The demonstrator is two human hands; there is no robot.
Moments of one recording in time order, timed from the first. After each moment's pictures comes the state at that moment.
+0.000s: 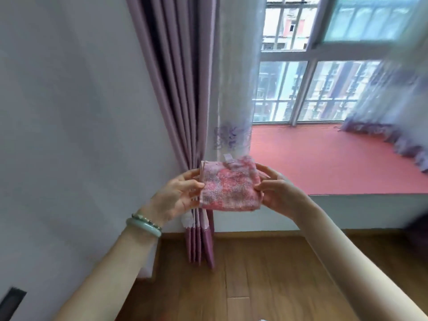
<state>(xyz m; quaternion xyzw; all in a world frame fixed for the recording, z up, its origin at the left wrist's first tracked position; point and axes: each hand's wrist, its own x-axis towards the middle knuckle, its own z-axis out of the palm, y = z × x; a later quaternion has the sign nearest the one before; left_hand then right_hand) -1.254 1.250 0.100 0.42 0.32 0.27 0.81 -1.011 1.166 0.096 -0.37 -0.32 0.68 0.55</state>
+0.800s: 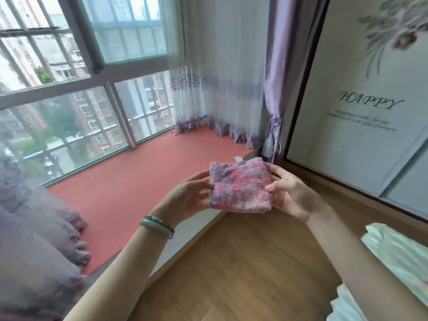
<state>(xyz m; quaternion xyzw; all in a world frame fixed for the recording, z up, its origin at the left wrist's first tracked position) -0.748 1.089 0.113 0.48 0.11 -0.08 0.87 -0.640 0.852 0.108 -0.49 -0.17 0.37 0.77</state>
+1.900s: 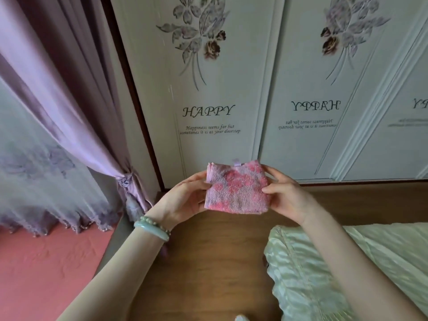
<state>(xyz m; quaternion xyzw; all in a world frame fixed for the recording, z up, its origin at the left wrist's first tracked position) -0.153 0.842 0.120 0.51 -0.13 -0.42 0.74 -0.236 0.608 0.106 -0.51 0.06 0.05 0.85</state>
